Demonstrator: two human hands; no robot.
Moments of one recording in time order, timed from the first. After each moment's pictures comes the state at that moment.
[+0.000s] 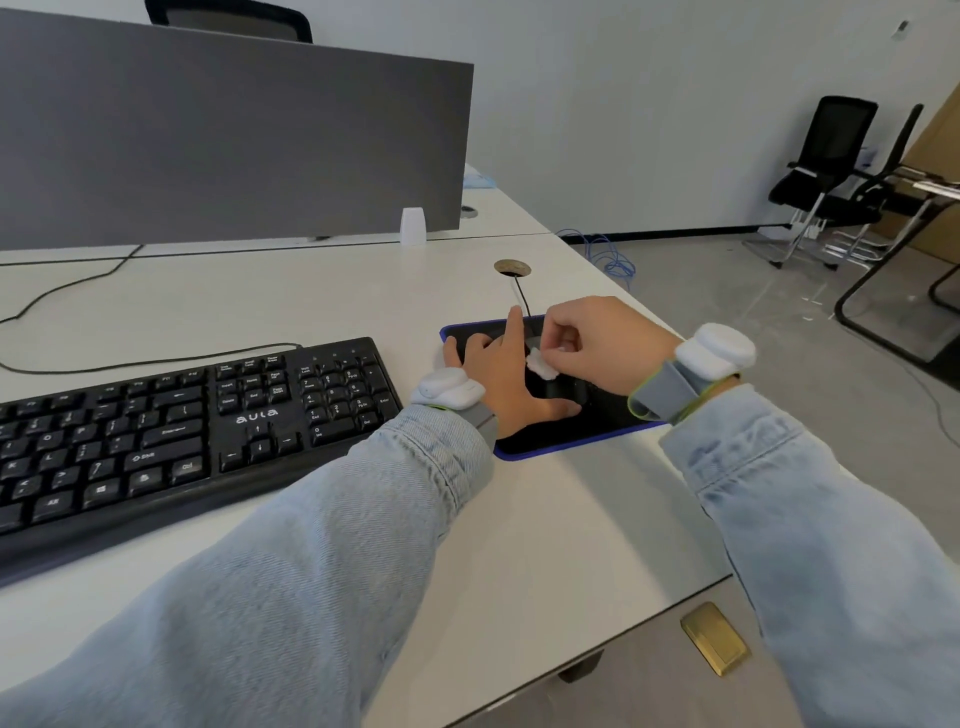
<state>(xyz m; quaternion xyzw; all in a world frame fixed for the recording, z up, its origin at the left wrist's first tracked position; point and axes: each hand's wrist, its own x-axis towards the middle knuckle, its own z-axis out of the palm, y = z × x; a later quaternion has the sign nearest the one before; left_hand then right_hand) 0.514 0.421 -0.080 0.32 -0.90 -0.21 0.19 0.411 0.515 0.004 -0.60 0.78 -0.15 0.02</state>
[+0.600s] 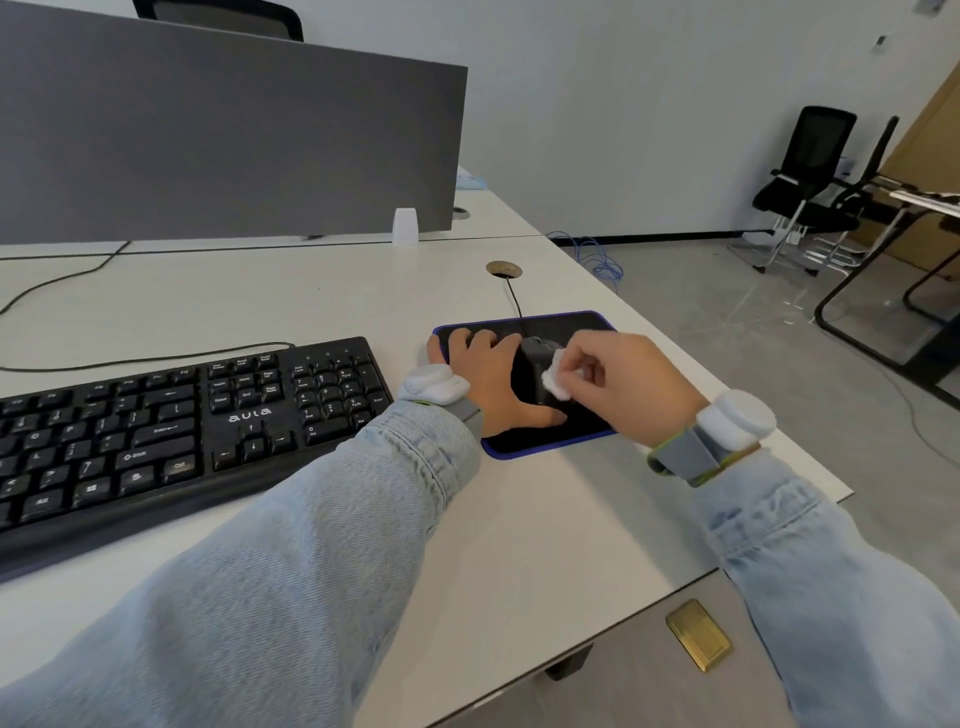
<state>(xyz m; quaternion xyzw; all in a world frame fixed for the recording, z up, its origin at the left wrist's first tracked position) 0.517 0.415 -0.087 0.31 -0.92 -0.14 0.21 0.415 0.558 -0.020 -0.58 0.78 -0.24 -0.01</state>
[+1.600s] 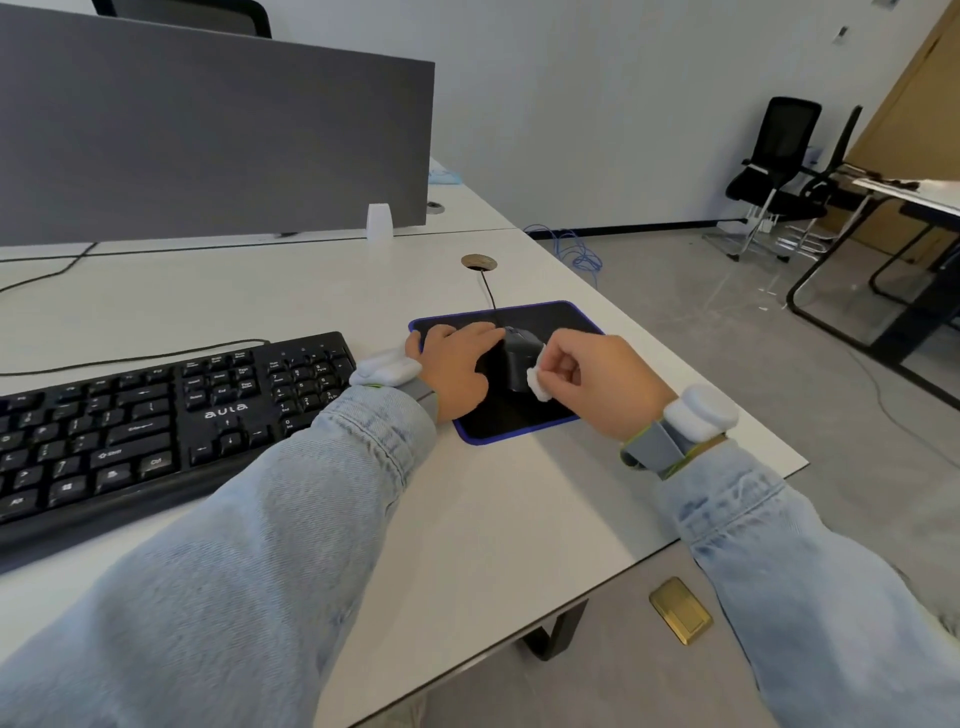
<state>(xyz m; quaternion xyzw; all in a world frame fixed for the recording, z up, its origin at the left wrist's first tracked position) 0.544 0.412 -0.054 0.24 -0.93 -0.25 0.10 0.422 0.572 -0.027 -0.55 0.80 -0.24 -0.01</state>
